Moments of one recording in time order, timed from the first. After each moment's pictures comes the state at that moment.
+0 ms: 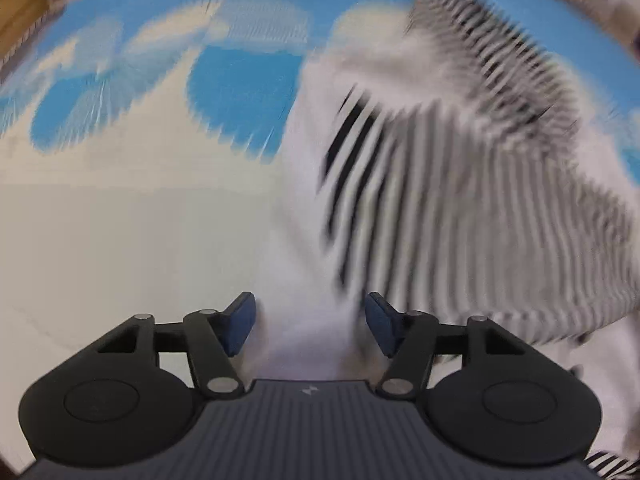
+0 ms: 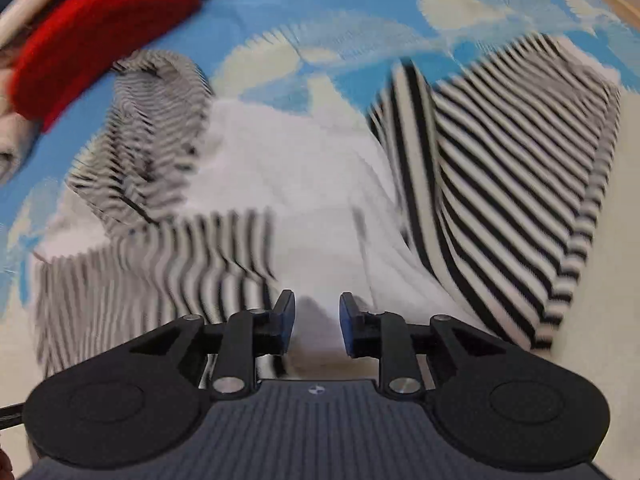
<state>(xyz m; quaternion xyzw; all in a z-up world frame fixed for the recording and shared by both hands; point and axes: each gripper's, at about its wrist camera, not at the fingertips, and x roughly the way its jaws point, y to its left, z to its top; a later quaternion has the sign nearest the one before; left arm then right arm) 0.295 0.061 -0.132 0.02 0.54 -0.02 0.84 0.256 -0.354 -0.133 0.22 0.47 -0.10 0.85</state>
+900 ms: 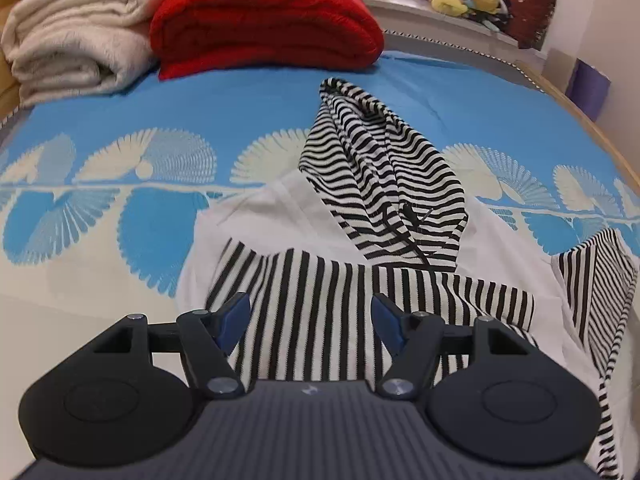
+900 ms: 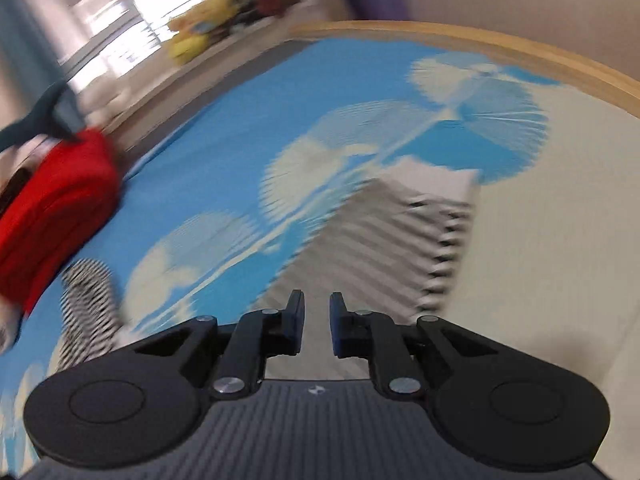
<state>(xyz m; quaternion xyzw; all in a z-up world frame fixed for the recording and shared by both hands) 0.295 -0.024 -0.065 0.02 0.44 -0.07 0.89 0.205 -0.580 -0.105 0.32 0.31 -0.25 0.86</state>
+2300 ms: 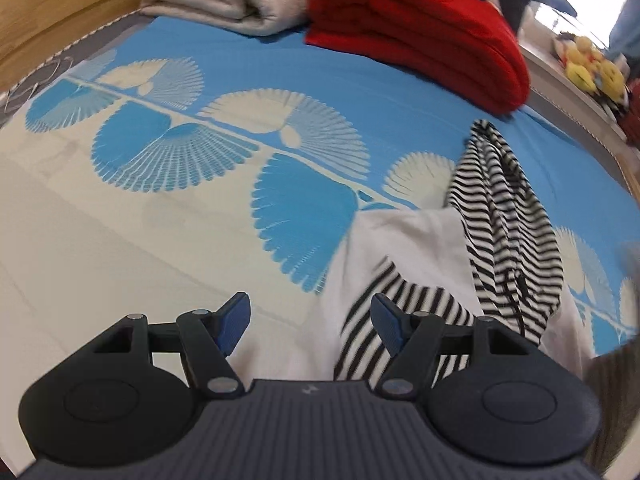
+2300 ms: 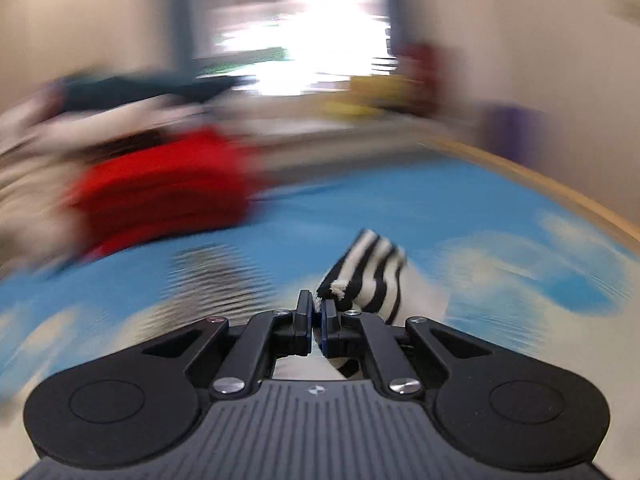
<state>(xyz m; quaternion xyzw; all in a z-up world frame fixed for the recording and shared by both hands) 0.323 0.108 -0.054 -0.12 0.47 0.08 0.87 0.240 -0.249 -0.023 0.05 0.23 -0.01 0.97</state>
